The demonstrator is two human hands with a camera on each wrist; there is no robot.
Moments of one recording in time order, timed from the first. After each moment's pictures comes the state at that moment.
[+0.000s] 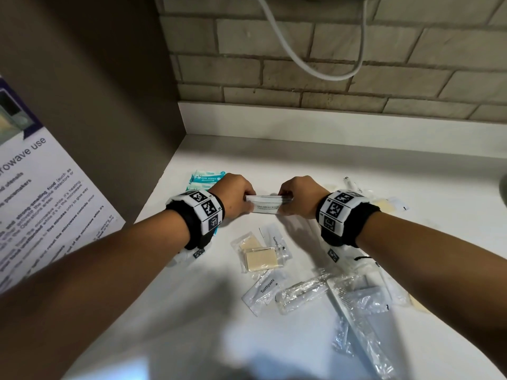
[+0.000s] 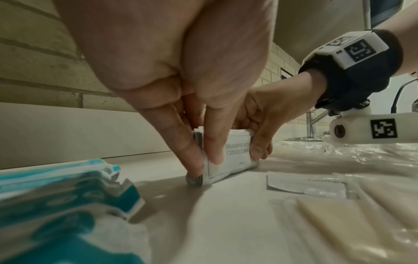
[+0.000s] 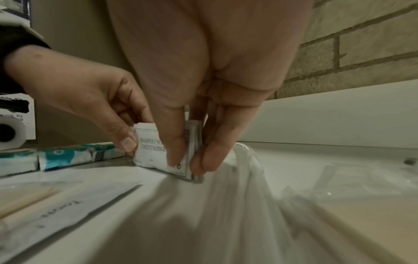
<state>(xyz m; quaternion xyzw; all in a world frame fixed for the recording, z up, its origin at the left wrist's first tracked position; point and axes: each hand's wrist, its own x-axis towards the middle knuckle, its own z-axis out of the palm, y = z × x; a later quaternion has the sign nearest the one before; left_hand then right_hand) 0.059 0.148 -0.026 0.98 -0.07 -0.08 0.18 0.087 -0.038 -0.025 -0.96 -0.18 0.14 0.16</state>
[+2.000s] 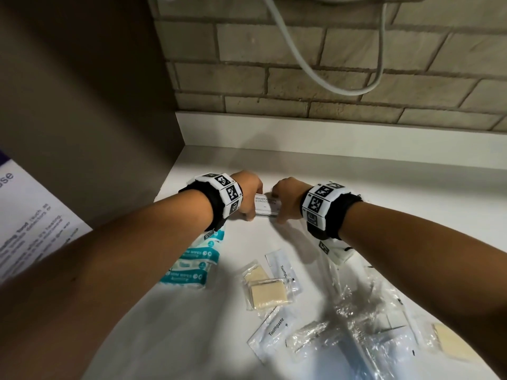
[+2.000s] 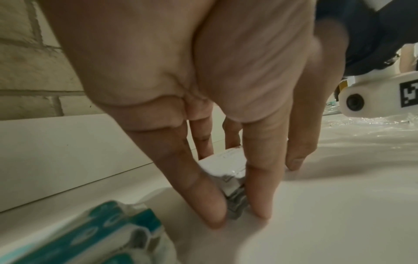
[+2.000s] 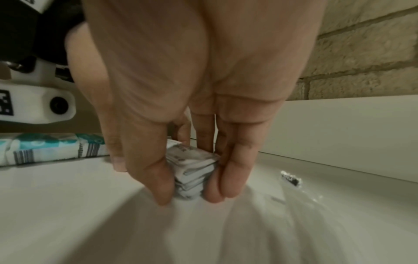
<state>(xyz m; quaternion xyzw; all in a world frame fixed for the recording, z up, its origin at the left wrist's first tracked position) 0.145 0.143 -0.020 0.97 -0.09 -0.21 0.04 0.152 0.010 -0.028 -0.96 -0.19 0.20 0.00</state>
